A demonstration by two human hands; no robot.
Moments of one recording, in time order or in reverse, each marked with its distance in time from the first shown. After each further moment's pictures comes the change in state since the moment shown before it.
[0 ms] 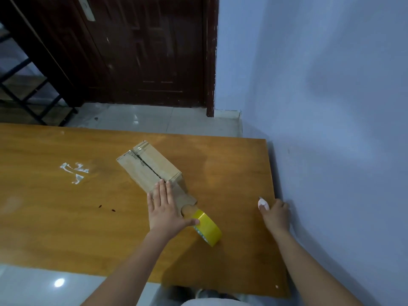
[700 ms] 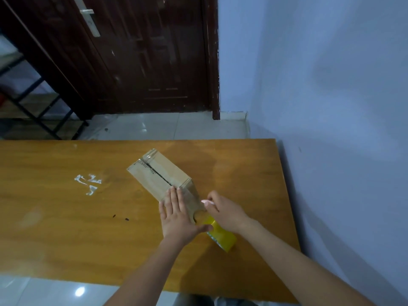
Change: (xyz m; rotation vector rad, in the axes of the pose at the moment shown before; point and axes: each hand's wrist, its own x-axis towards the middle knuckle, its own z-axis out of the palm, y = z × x) left_hand -0.001 0.002 -0.004 0.011 -0.063 -0.012; right_hand -0.082 -0.142 0.012 0.013 -0.525 -0.705
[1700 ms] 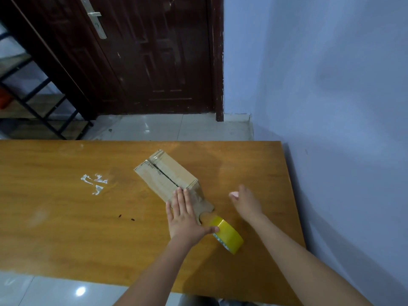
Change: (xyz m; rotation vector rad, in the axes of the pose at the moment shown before) left_hand 0.000 -0.001 -0.001 0.010 -0.034 0.007; right_hand 0.032 0.046 -0.003 -0.079 0.244 0.336
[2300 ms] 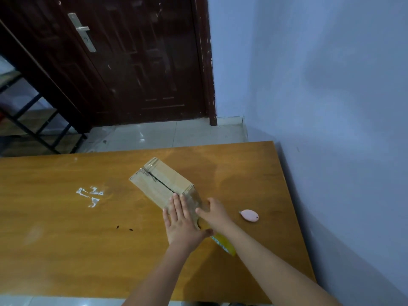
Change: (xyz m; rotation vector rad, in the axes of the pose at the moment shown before) left_hand 0.004 0.000 0.007 0.043 0.052 0.001; right_hand -0.030 -0.060 0.034 0.393 -0.228 -0.021
